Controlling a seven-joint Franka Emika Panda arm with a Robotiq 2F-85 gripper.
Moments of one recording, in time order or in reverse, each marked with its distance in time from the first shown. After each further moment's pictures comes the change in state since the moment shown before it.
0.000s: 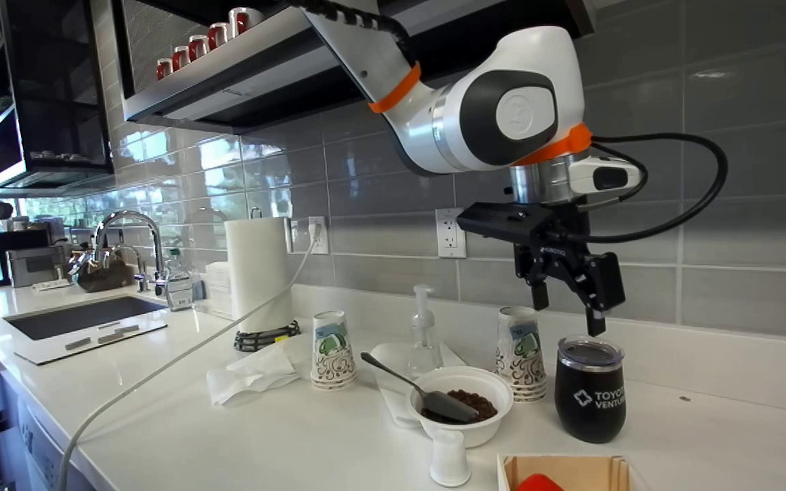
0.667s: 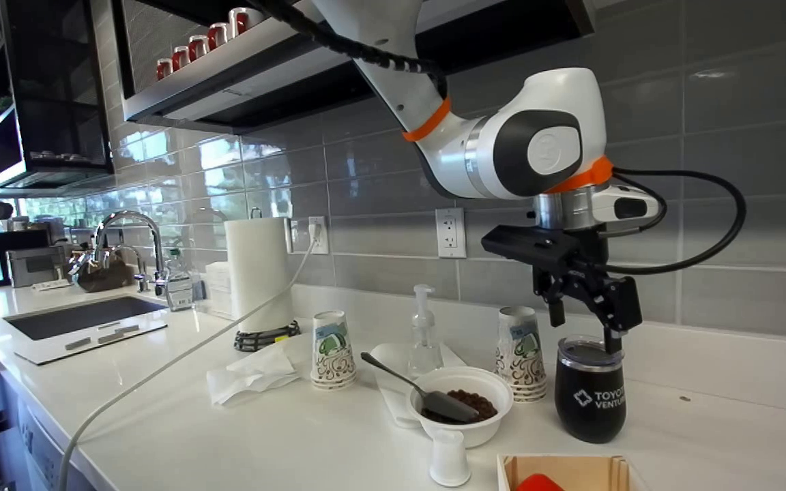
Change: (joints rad) arm -0.001 0.163 0.001 0.150 0.022 -0.006 -0.017
